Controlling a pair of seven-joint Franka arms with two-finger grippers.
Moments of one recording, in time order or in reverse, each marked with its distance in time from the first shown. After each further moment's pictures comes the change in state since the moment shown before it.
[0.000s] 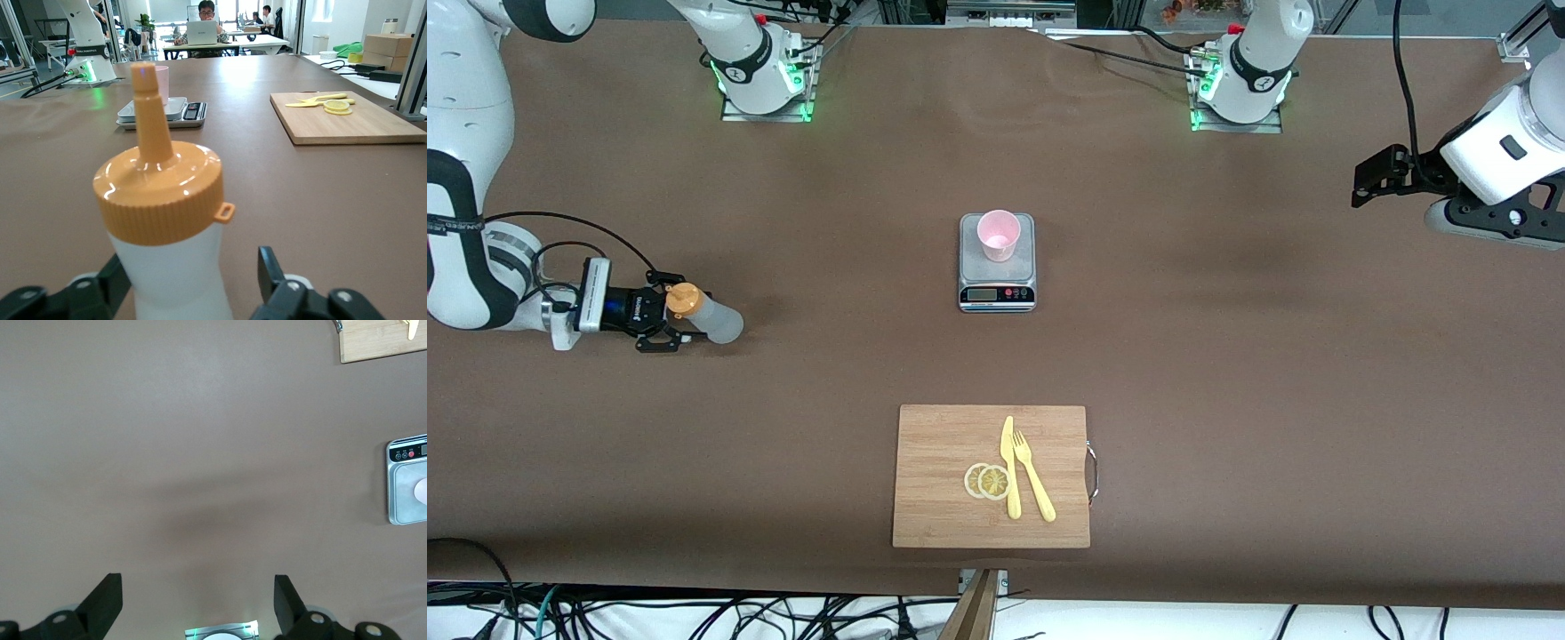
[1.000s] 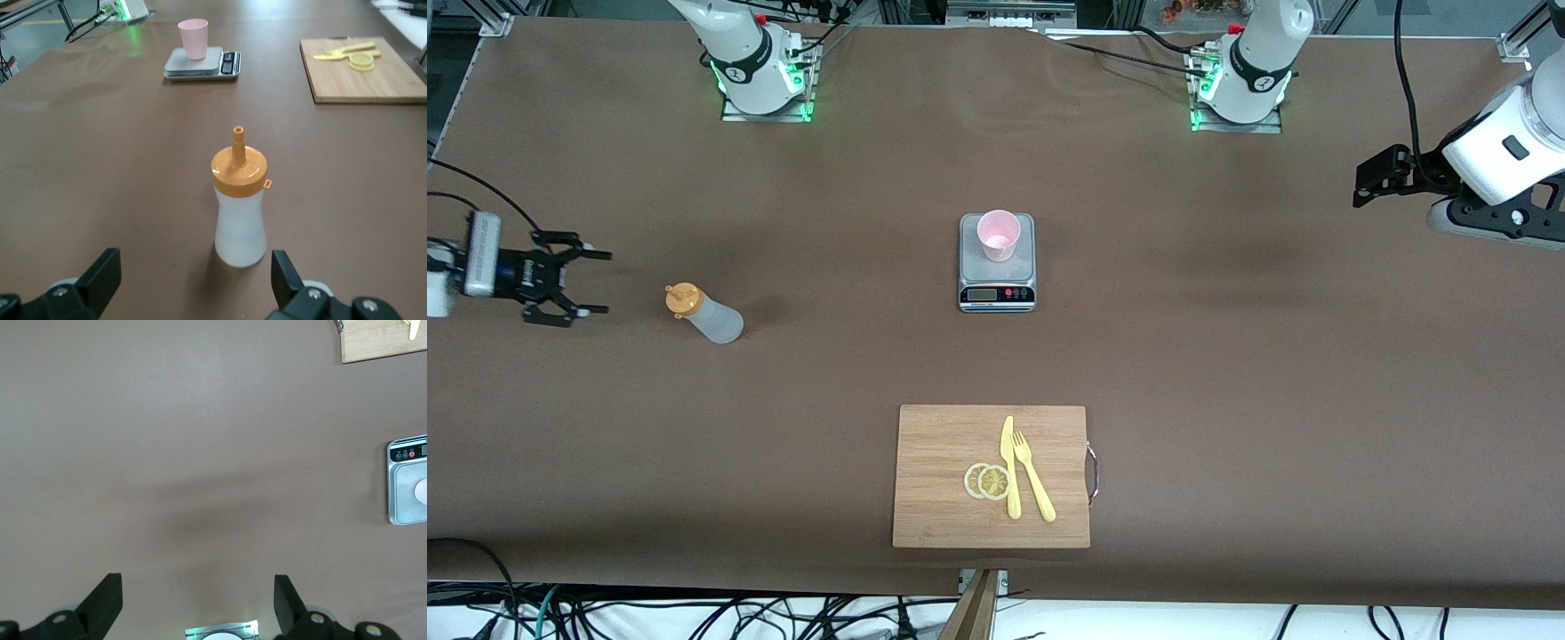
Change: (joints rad) left arm 0.002 0.000 0.001 0.000 0.000 -0.001 0.000; right arm -0.052 -0.275 -0.081 0.063 -0.381 -0.068 0.190
